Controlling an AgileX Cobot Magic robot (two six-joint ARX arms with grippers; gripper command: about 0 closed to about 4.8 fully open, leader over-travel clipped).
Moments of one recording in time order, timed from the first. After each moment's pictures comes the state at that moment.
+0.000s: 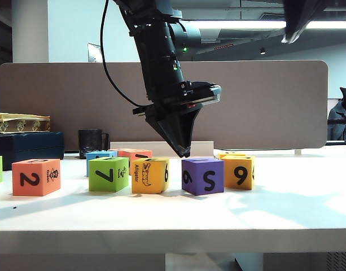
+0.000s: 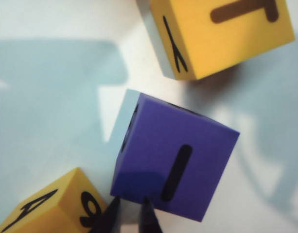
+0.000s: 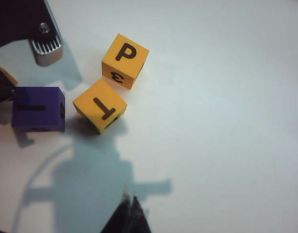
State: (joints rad) left arm -0.66 2.15 1.92 -1.02 0.11 0.10; right arm 0.52 1.31 1.38 -0.95 0.25 -0.03
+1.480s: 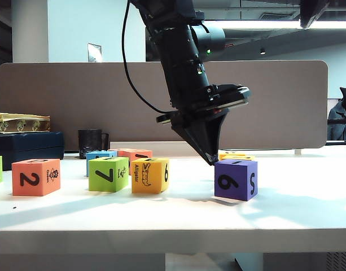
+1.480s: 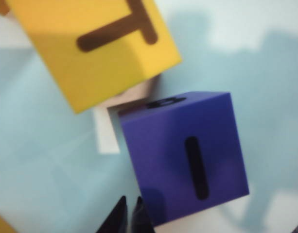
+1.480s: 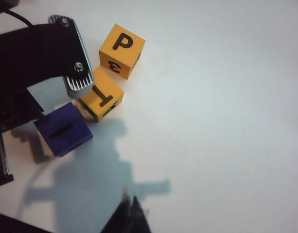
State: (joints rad) left arm -0.74 2.18 1.92 -0.97 0.15 0.08; right arm 0.52 1.25 1.38 -1.01 0.25 -0.03
